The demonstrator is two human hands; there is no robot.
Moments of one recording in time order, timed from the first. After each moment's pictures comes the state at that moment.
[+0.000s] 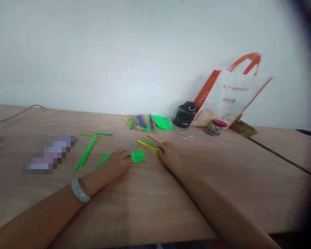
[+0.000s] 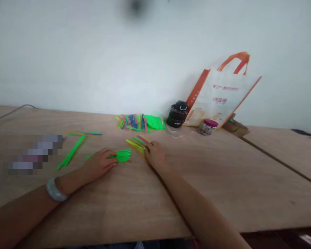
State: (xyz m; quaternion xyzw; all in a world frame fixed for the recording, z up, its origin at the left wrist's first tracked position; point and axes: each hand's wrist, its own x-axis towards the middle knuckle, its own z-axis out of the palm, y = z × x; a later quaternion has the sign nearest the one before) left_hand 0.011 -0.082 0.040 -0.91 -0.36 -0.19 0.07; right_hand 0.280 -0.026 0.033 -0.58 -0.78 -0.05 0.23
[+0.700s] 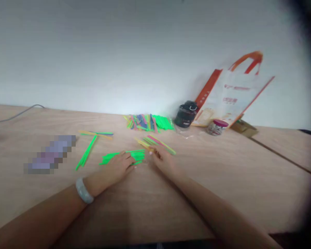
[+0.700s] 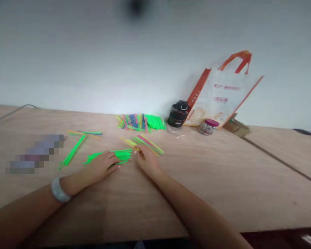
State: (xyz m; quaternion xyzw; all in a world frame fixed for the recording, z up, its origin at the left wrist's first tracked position) left_hand 0.020 -0.082 0.030 -0.90 -0.38 -0.20 0.01; right_hand 0.247 -0.057 0.036 -0.47 -0.77 0.13 0.40
